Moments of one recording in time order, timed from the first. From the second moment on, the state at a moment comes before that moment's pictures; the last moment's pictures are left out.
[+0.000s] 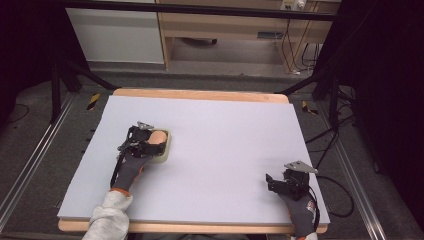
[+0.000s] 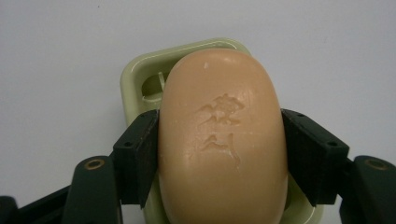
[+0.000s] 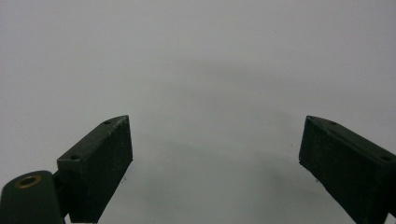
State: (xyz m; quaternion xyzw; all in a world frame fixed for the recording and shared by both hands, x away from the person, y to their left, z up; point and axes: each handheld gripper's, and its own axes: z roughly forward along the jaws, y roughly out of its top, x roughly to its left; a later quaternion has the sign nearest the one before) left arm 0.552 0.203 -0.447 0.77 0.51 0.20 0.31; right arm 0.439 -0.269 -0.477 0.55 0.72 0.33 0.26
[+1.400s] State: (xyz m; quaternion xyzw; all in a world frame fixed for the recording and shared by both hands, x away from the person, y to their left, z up) left arm 0.536 0.203 -0.430 0.77 0.49 0.22 0.34; right arm 0.437 -0.270 -0.476 0.55 0.72 0.33 0.27
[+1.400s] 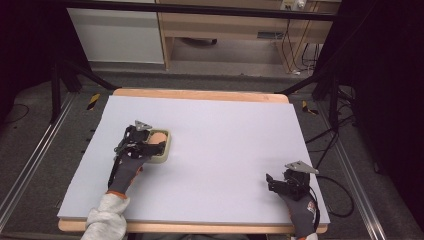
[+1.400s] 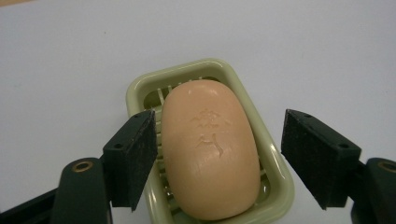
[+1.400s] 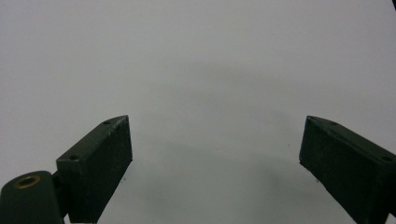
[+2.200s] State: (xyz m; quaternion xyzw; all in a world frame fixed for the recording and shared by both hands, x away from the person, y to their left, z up) left arm 0.487 0.239 -0.433 0.75 0.49 0.26 0.37; right arm 0.435 -0.278 -0.474 0.56 0.70 0.34 0.27
